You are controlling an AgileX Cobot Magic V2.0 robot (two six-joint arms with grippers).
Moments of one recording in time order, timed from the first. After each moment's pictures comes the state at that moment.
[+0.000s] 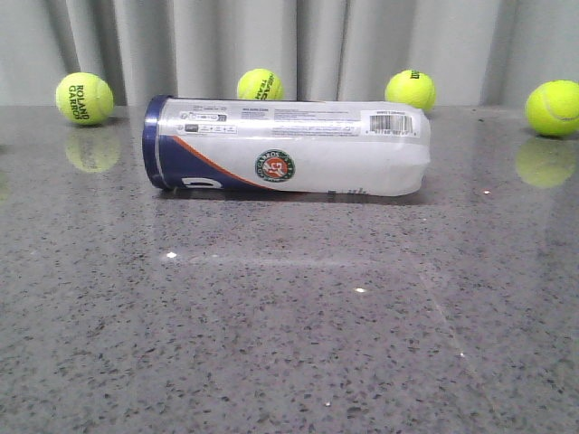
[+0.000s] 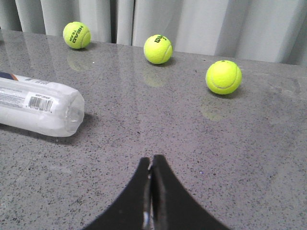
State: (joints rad) left arm -0.02 0.48 -0.50 -0.10 0.39 0.08; right arm 0.24 0.23 -0.36 -0.08 0.41 0.11
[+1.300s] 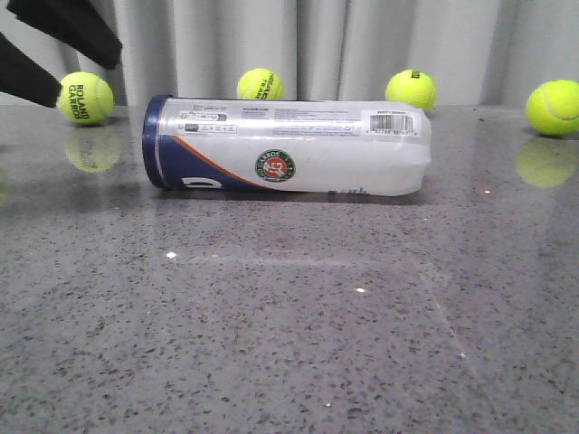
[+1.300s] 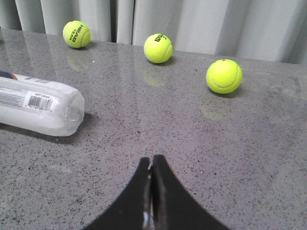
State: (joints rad) left arm -0.11 1.44 -1.06 -0.85 0.78 0.58; right arm 0.24 0.23 -0.36 -0.07 0.41 0.11
